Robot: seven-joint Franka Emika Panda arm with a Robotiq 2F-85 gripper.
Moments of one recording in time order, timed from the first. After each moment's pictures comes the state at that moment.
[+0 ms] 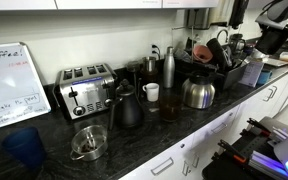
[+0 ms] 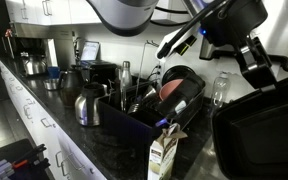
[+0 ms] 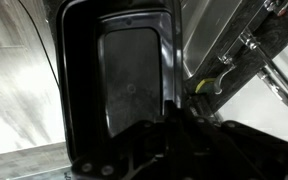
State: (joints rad) arm -0.51 -0.11 -0.37 -2.22 -0.51 2.80 0.99
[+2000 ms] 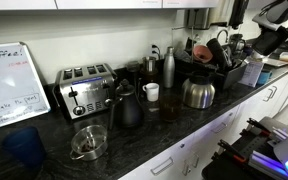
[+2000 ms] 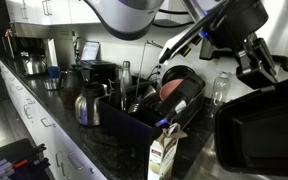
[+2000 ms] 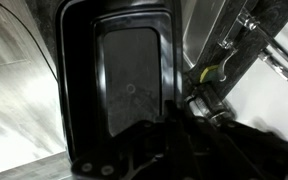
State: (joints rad) arm -0.50 -0.08 -0.37 -2.21 -0.56 2.83 1.18
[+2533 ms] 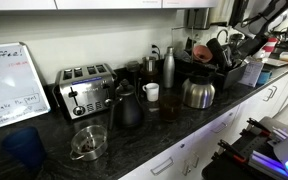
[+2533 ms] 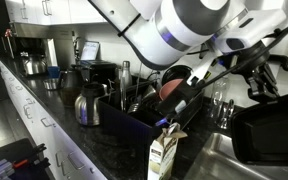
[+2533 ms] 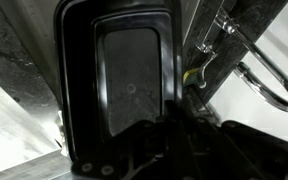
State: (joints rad) arm -0.46 0.22 -0.37 -1.98 -0.63 2.94 1.40
